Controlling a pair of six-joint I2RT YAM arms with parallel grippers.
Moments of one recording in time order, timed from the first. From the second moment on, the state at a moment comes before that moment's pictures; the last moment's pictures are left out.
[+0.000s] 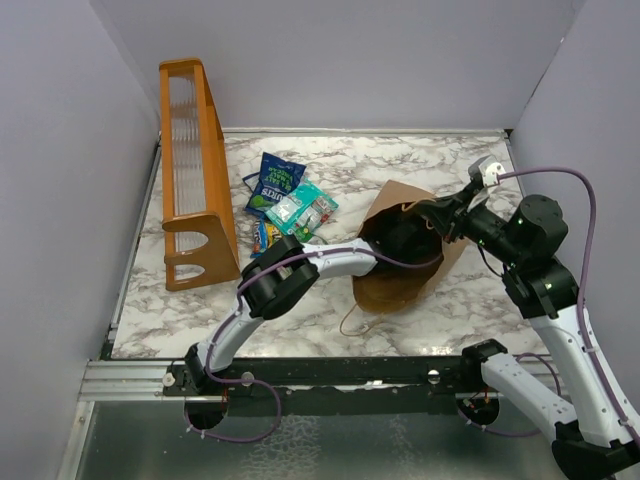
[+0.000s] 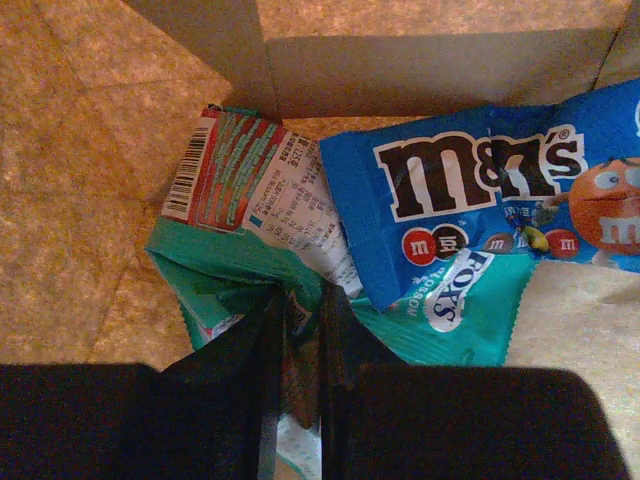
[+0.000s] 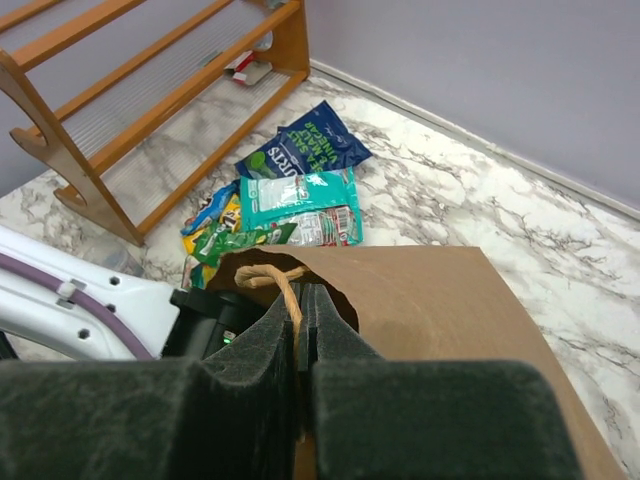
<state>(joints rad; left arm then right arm) -1.05 2.30 1.69 -0.03 -0.52 -0.25 0.31 0.76 1.00 -0.29 -0.43 0.01</state>
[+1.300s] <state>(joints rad) -1.13 1.75 1.40 -0.27 -0.34 -0.31 0.32 0.81 1.03 -0.23 -0.25 0.00</state>
